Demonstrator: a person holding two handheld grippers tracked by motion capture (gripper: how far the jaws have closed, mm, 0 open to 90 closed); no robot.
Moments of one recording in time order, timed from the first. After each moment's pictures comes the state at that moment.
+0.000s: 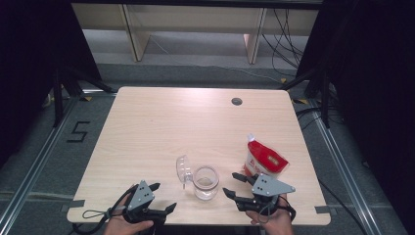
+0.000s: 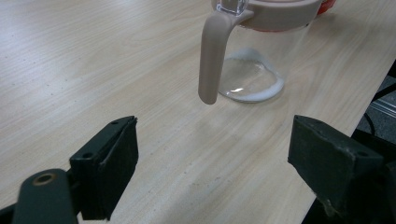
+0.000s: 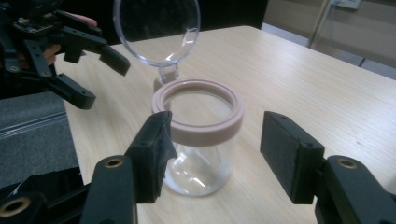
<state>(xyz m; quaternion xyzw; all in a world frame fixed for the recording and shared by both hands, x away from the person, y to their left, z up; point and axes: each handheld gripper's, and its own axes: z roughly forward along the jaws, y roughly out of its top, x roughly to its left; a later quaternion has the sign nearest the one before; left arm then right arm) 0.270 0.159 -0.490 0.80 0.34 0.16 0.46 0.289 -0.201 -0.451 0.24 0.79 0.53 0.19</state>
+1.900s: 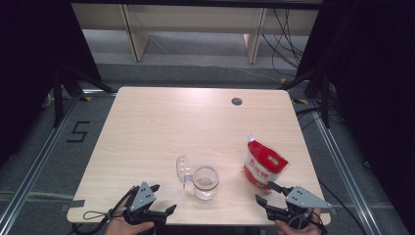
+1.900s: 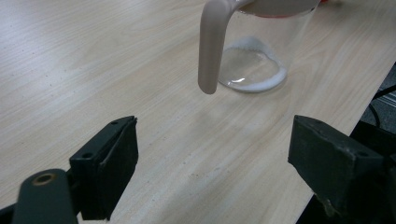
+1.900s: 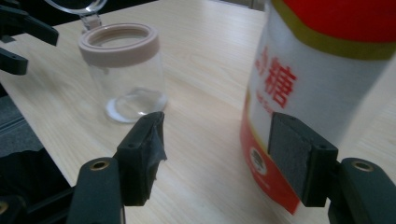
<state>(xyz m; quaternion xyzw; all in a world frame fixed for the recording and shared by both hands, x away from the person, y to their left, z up) 0.269 0.156 -0.493 0.81 0.34 0.17 0.44 0.258 -0.276 -0.469 0.36 0.76 0.49 0.21</state>
